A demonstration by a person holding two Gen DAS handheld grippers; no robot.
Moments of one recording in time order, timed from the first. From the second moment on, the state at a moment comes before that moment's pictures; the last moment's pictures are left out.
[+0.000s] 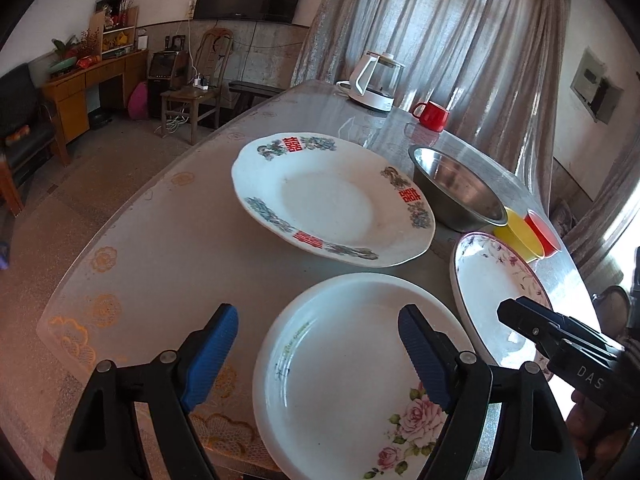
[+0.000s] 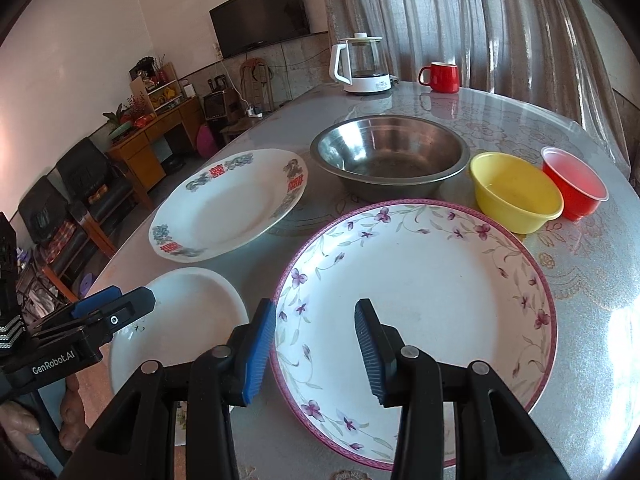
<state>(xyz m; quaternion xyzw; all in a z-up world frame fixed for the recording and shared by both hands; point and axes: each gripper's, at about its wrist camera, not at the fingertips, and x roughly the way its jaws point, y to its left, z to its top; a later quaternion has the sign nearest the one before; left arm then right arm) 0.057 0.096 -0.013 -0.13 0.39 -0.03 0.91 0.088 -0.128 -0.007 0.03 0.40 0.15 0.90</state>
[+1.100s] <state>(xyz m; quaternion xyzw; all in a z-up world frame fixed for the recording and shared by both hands) 0.136 0.152 -0.006 -0.15 0.39 -0.03 0.91 0.171 -0.088 -0.010 0.05 0.42 0.20 0.88</state>
